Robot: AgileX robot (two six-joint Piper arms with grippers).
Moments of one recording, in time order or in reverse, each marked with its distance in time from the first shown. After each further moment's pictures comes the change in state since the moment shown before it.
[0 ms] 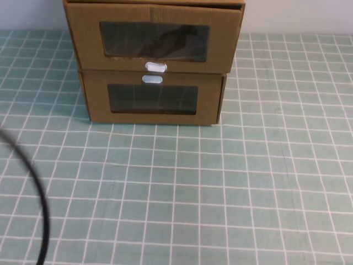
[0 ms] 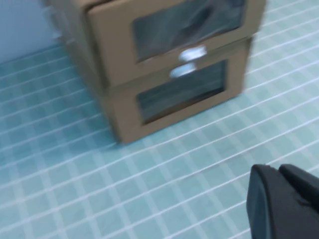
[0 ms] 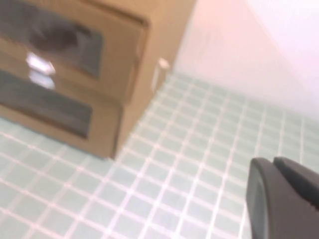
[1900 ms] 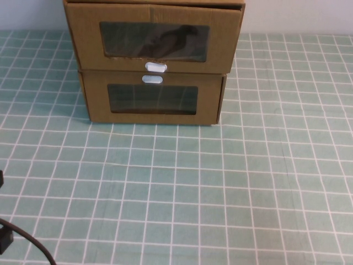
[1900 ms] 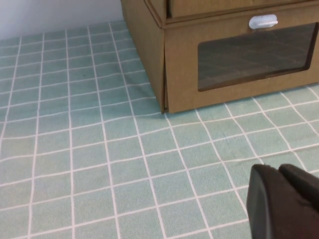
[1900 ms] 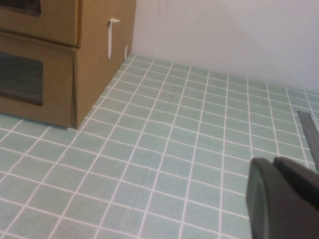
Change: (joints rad) right arm -0.002 -0.462 0.653 -0.514 -0.197 0.590; left arm -0.112 -0.264 0.777 0.068 -0.728 -0.070
